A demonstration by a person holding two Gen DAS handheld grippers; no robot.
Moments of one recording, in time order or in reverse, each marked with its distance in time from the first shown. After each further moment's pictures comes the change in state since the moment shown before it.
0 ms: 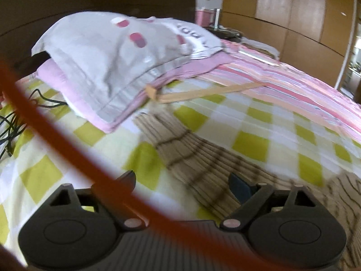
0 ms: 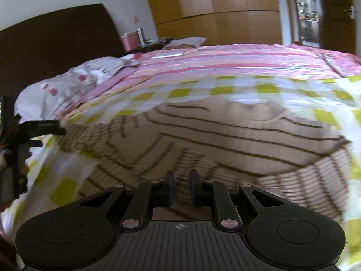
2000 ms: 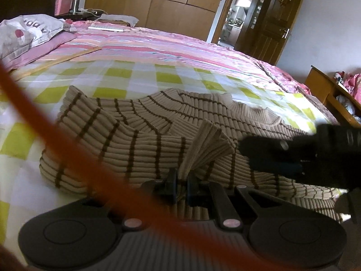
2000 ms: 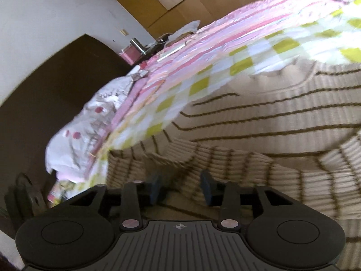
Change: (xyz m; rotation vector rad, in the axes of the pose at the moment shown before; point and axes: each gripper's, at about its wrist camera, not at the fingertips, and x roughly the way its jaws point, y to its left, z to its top) left arm -0.076 -0.140 -0.091 0.335 0.144 -0.635; right arm 0.030 -0.013 0.024 0.438 0.042 0.239
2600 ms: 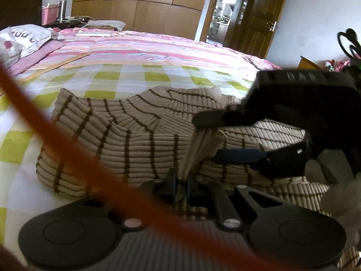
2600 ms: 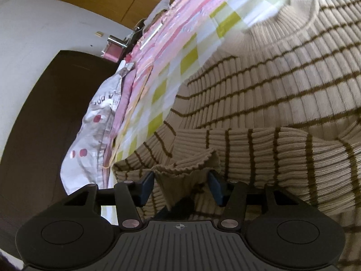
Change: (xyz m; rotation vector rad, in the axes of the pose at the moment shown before) left arm -0.004 -0.008 -0.010 0.078 -0.003 -0.028; right arm 0.041 -0.018 0.012 0.299 0.109 0.046
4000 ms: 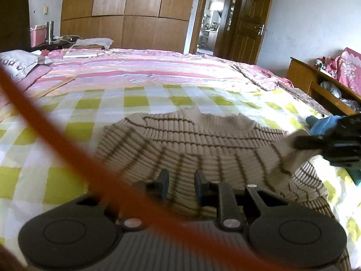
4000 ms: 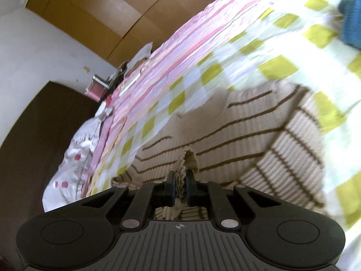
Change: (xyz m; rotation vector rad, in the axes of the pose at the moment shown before) left arm 0.000 -0.039 0.028 0.078 -0.063 -0.002; right arm -0.143 -0.045 0.030 -0.070 -0.250 -0.145
